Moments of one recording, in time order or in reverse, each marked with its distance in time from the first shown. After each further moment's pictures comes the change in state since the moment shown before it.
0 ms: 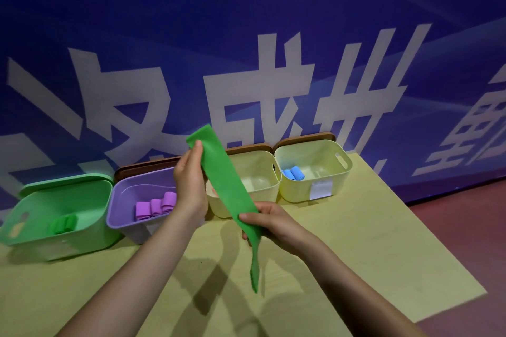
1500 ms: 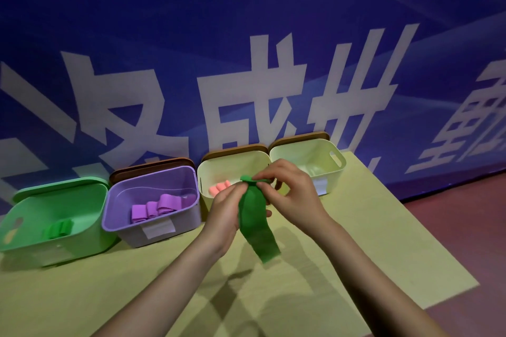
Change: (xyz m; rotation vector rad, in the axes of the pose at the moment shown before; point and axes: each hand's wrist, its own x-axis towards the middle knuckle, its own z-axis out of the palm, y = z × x) left_hand -0.068 -0.024 0.013 0.120 -0.411 -0.249; right_hand -0.021 -0.048 -0.014 -0.818 0.469 -0.688
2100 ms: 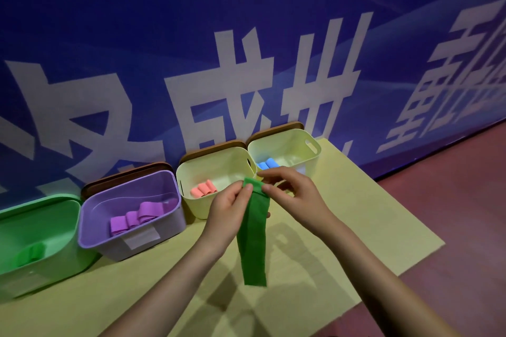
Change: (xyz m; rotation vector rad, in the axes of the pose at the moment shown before) left_hand -0.007 -0.011 0.014 0.374 -0.136 0.174; right_hand -0.036 0.002 -0.028 0.138 0.021 0.267
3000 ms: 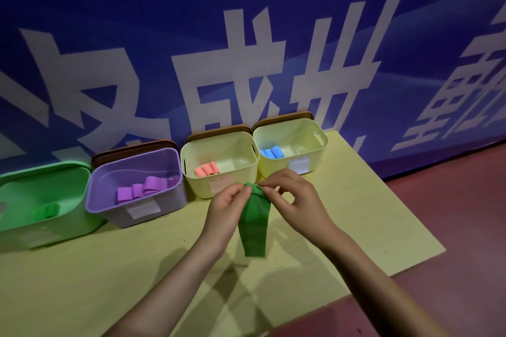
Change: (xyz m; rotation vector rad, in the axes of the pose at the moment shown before) left_hand -0.011 -0.037 0.023 -0.107 0.171 -0.075; right_hand -0.023 0.017 -0.012 -0.158 -0.053 -0.103
